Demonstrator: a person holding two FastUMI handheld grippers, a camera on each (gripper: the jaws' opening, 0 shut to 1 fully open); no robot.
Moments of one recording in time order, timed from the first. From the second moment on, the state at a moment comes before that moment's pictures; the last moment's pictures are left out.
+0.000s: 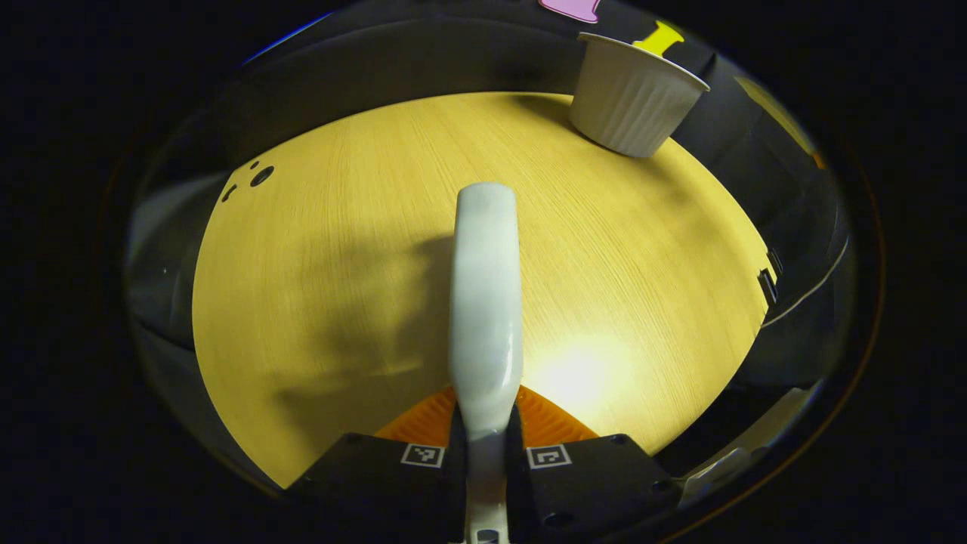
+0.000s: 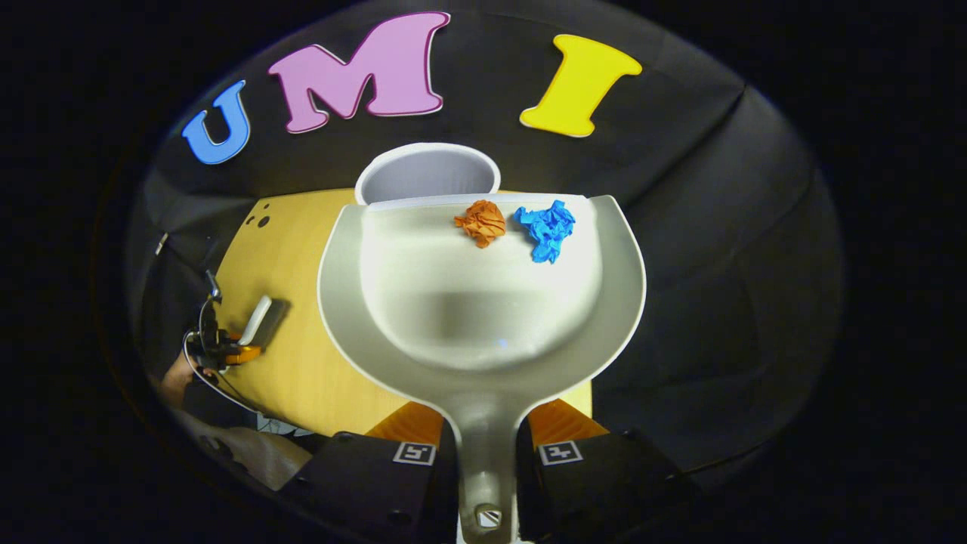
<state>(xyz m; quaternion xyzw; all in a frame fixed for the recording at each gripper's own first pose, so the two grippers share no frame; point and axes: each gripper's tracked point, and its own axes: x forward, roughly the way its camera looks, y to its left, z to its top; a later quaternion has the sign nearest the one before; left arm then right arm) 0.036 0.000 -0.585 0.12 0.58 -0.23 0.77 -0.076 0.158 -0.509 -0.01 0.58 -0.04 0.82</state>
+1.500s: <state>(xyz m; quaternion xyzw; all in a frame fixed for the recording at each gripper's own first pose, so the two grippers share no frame) 0.032 -0.010 -0.592 0.08 0.58 -0.21 0.78 -0.081 0.090 -0.458 -0.24 0.71 0.02 0.66</state>
